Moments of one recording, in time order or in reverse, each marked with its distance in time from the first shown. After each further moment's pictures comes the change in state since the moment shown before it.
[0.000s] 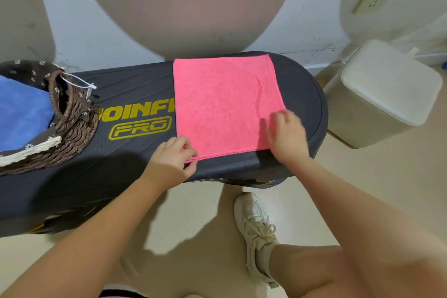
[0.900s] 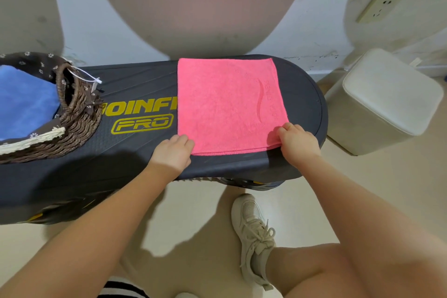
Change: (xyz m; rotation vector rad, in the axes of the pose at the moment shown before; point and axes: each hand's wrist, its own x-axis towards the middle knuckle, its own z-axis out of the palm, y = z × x) left_hand 0.015 0.006 0.004 0.272 -0.041 -0.008; right_hand 0.002 0.022 -0.019 -0.435 -0.282 -0.166
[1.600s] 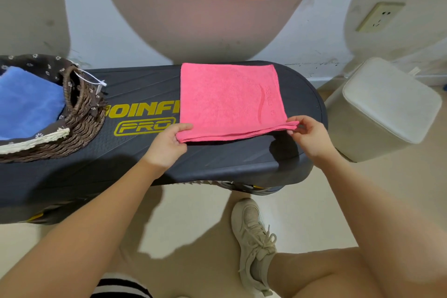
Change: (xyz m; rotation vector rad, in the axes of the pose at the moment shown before) left_hand -0.002 -0.013 -0.020 -1.226 0.068 -0.425; right_hand 0.004 0.023 -0.014 1.174 0.149 0.244
